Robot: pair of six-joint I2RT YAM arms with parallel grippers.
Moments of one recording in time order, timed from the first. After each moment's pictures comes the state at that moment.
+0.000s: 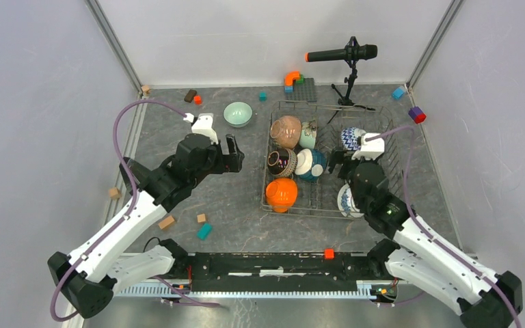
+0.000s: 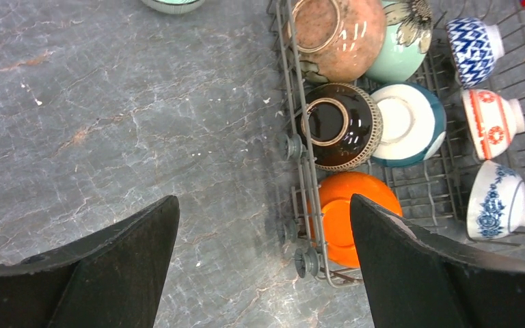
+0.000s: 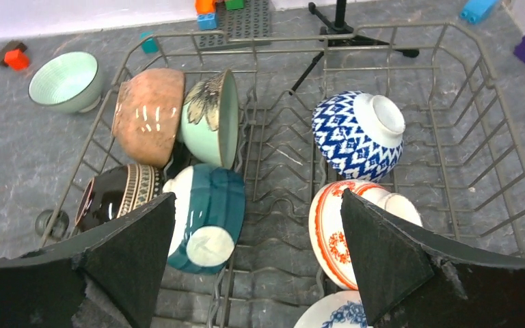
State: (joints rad) left arm -0.65 0.98 0.98 -0.51 -0.27 -0.46; right arm 0.73 0.75 0.55 0.00 0.66 0.24
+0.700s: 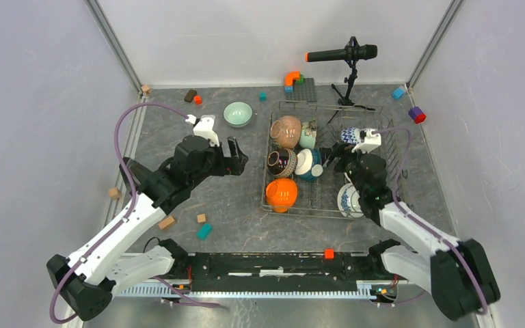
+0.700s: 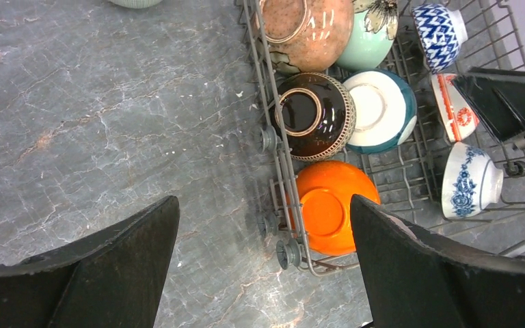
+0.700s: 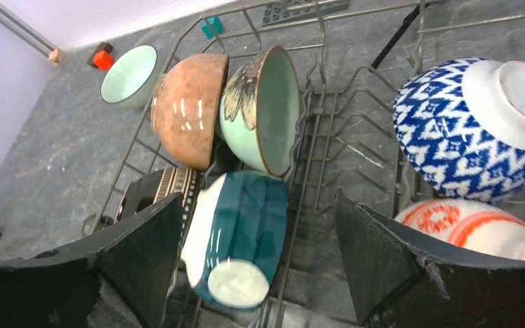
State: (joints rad) left arm -0.65 0.96 0.95 -0.47 -0.18 -0.46; right arm 0.41 0.97 0.38 0.44 0.15 0.41
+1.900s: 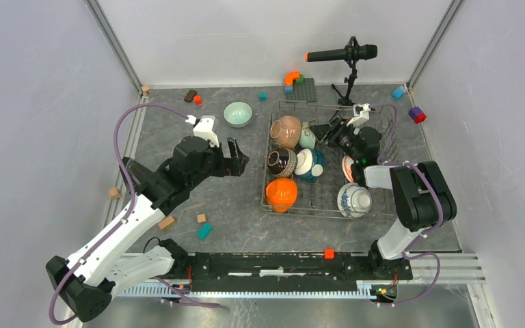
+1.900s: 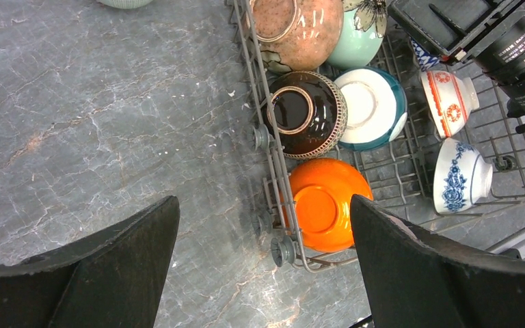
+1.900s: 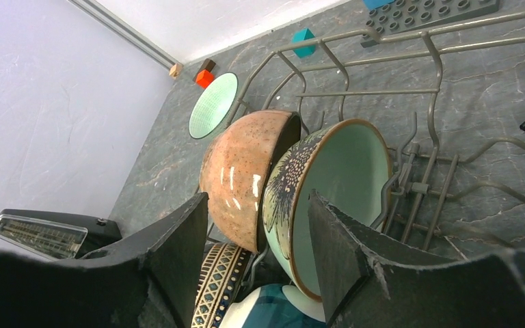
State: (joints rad) left arm -0.65 0.93 0.94 -0.46 -0.15 -0.46; right arm 0.17 1.67 0.64 0.98 -0.39 0.69
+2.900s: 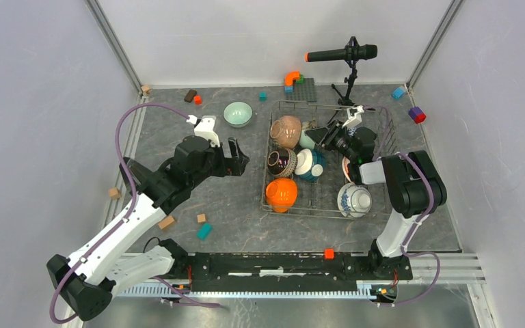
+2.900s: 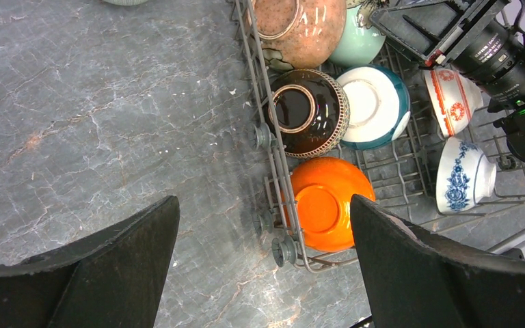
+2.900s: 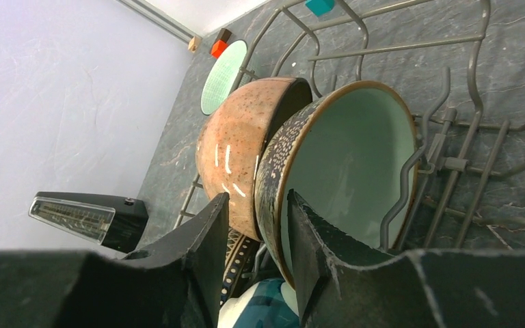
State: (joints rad) left arm -0.65 0.95 0.94 -0.46 -0.15 -0.46; right arm 0.17 1.80 0.68 1.03 -0.48 0.78
